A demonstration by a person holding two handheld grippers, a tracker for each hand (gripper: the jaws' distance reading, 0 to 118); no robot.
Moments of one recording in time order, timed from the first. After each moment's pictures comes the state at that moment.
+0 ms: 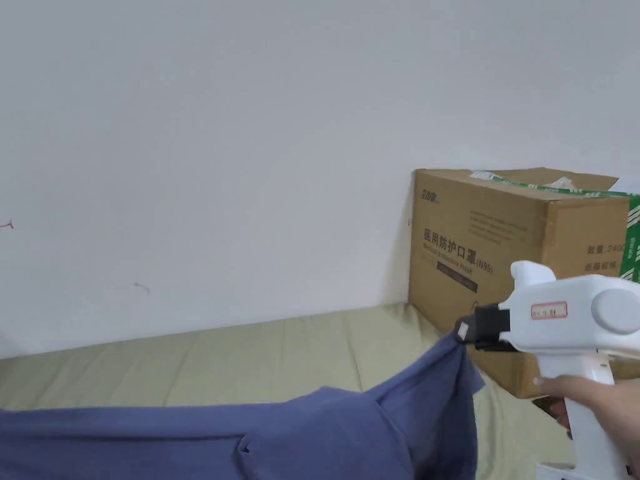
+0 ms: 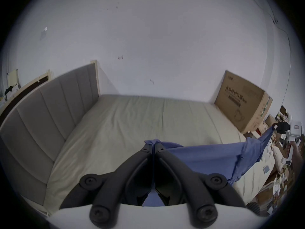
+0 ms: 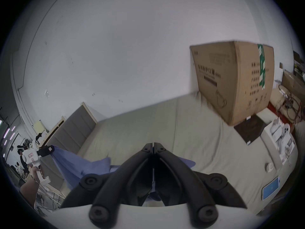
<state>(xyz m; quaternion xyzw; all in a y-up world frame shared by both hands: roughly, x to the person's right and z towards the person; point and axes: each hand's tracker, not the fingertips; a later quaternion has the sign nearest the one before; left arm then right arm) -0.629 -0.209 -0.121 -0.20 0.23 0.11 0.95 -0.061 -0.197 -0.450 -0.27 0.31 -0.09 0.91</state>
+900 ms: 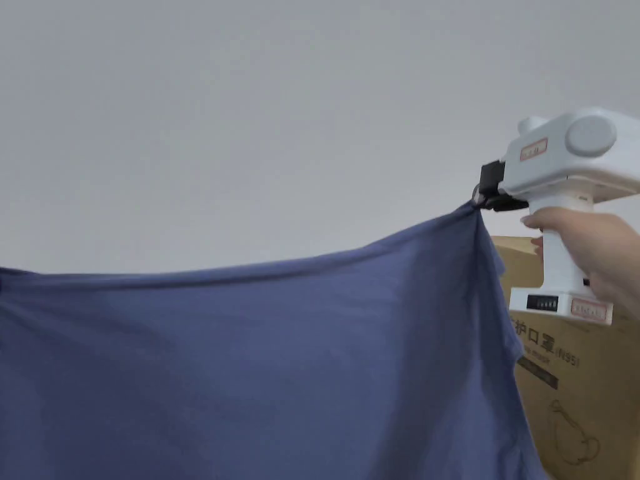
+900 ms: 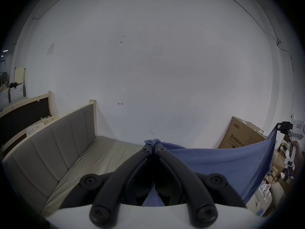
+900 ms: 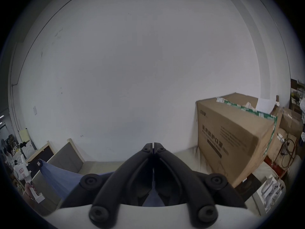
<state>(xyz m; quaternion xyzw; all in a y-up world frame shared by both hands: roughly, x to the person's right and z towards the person) -0.729 -0.080 -0.317 -0.07 0.27 0.14 0.95 -0.198 0.016 -0.648 -0.14 0.26 -0.08 0.95</state>
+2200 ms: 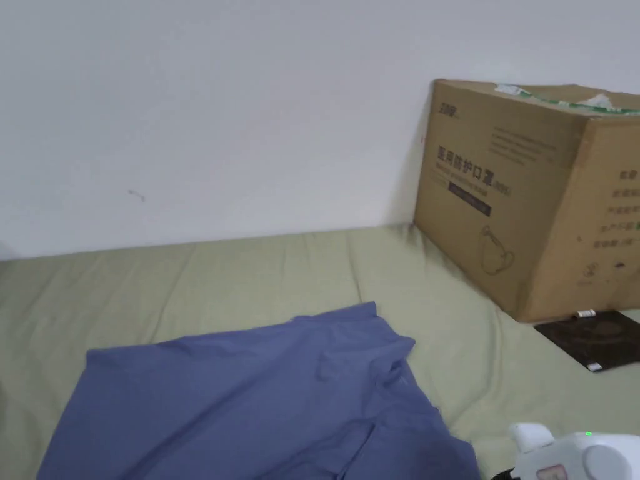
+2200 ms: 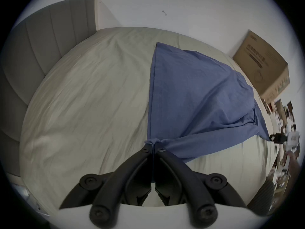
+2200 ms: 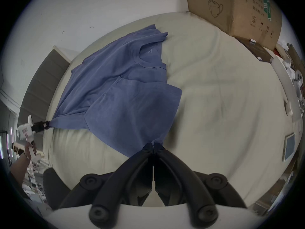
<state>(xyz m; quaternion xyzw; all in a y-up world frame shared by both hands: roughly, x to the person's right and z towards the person) -0.629 -0.464 -0.112 -0.45 0.19 0.18 0.85 -0.021 -0.473 -0.427 -0.55 0.27 0.02 0.79</state>
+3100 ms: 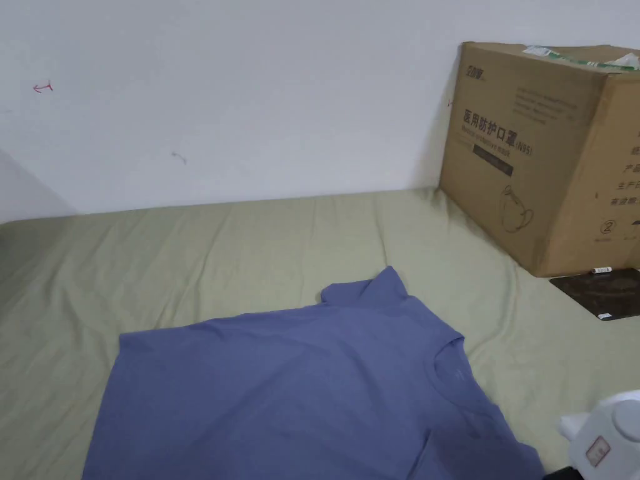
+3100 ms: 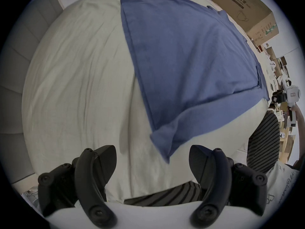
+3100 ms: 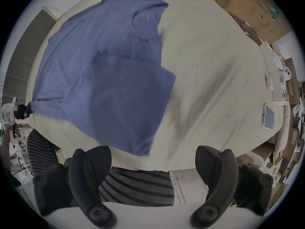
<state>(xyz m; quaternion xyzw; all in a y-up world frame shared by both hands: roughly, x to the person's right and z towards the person) -0.606 -0.463 -0.032 -0.65 0.08 0.15 0.75 0.006 -0.455 -0.357 -0.66 0.21 0.17 0.70</state>
